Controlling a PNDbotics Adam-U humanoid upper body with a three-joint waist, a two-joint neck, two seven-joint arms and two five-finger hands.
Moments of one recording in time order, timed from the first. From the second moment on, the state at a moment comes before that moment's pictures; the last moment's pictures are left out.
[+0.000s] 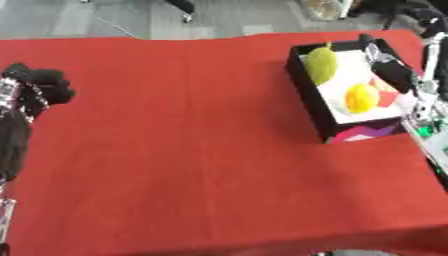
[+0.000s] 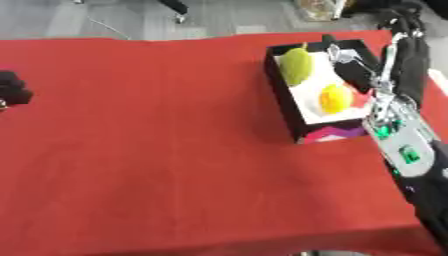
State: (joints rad) left arm -0.19 0.22 -0.01 -1.96 0.01 0.08 -0.03; right arm -0.34 -0.49 0.16 -1.76 0.45 0.36 -0.66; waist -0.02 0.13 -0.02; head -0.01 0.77
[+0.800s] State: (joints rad) left arm -0.16 0.16 -0.07 -1.97 -0.06 0.01 0.11; right arm -0.20 -0.19 0.25 -1.78 0.47 0.10 -0.77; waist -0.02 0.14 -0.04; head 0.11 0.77
